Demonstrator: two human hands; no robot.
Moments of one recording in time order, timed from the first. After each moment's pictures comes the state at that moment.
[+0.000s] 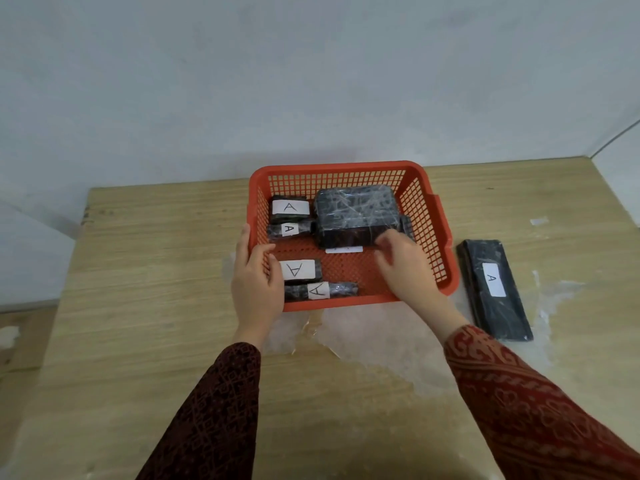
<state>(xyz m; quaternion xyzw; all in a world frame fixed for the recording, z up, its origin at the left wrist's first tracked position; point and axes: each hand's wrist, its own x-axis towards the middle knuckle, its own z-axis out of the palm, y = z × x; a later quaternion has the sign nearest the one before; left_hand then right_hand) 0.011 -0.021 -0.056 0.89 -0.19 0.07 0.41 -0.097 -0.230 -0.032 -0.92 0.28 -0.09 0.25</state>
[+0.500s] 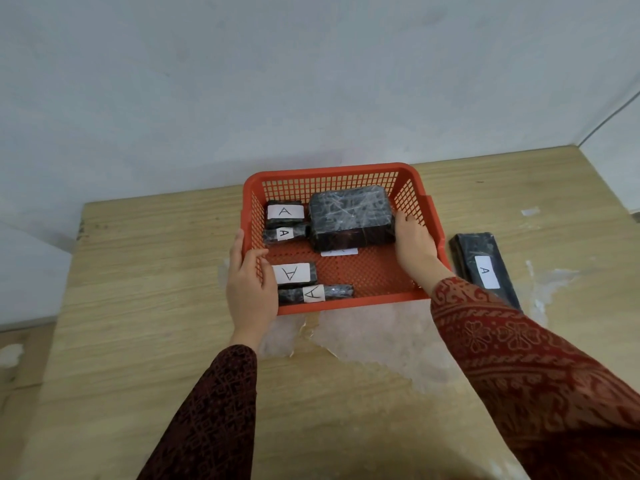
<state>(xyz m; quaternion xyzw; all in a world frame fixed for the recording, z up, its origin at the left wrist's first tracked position) 0.010 -0.022 -0.057 0.89 -0.19 0.05 0.42 -0.079 -0.278 -0.045 -0.93 0.36 0.03 0.07</state>
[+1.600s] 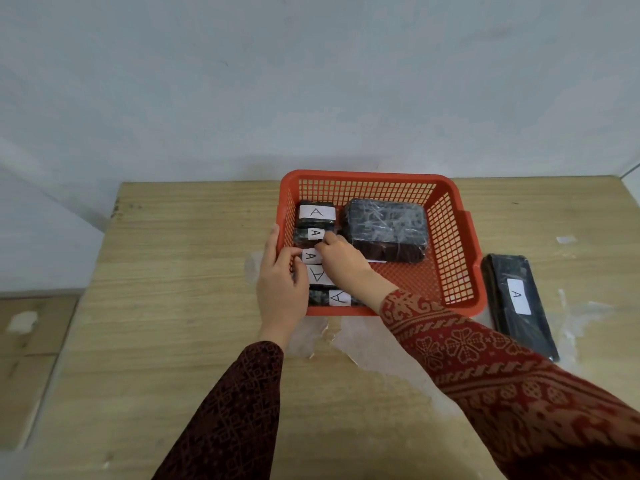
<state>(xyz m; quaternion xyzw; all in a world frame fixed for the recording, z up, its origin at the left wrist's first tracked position) 0.012 -0.021 -0.054 0.89 -0.20 0.06 0.42 0.006 -0.159 -0.070 -0.99 0.09 0.09 0.11</state>
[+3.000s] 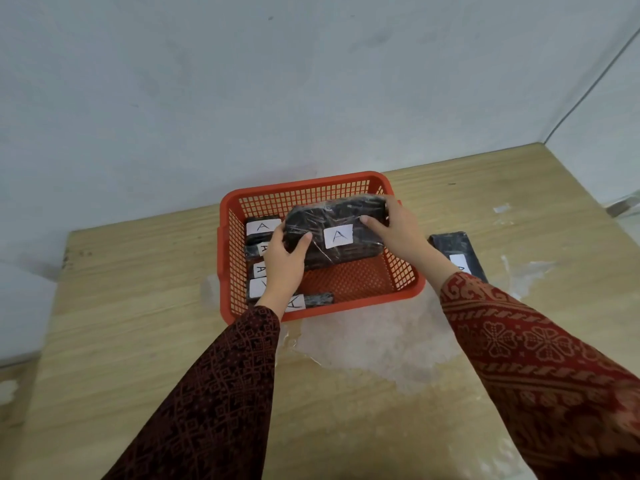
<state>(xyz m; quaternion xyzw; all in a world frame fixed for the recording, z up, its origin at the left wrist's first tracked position) 0.007 -0.121 -0.036 0.78 -0.12 -0.21 0.58 -0.094 -0.301 -0.008 -0.86 0.32 -0.09 0.38</state>
